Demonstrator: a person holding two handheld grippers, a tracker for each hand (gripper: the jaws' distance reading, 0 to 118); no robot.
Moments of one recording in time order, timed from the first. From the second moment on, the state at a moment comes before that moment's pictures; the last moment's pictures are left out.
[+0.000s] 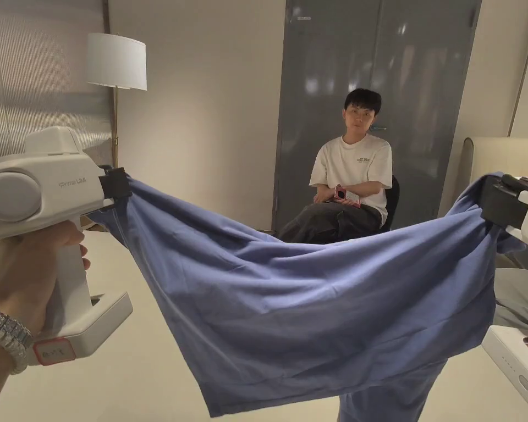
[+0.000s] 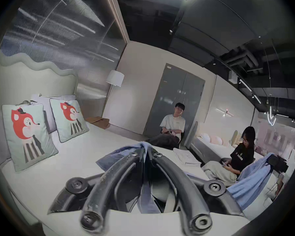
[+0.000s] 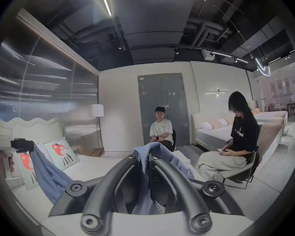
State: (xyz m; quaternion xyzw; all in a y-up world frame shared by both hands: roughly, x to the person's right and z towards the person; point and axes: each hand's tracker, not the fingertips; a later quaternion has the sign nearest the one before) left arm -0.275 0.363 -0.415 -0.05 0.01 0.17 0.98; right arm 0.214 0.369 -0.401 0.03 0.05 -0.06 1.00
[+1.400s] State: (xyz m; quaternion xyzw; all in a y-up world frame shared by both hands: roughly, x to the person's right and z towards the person) left arm -0.258 0.166 -0.231 -0.21 0.05 0.18 0.96; right arm 0.226 0.151 -0.231 -0.17 0.03 -0.07 0.98
